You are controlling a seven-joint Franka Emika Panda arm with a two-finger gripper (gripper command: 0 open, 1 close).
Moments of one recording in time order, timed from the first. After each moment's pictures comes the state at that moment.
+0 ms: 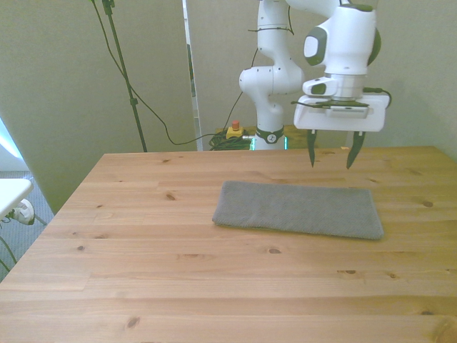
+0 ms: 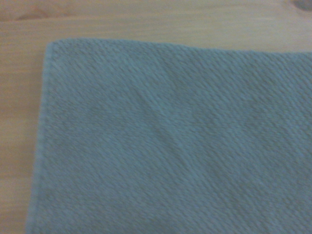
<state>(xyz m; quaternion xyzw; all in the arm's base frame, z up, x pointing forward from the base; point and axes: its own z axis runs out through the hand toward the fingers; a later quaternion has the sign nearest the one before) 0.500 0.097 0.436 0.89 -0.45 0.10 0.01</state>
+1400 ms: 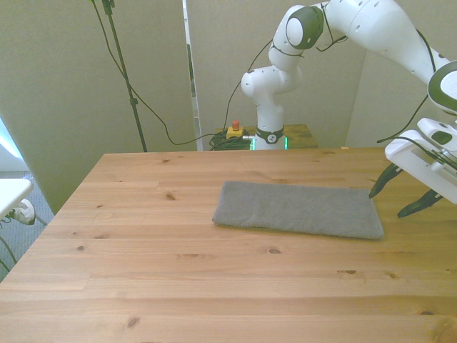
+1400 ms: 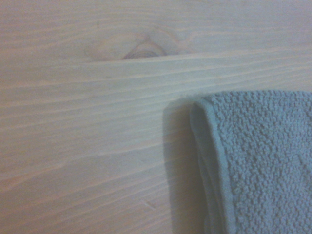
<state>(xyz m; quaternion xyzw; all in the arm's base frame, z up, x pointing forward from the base) 0.620 0.275 0.352 0.82 -0.51 0.11 0.25</state>
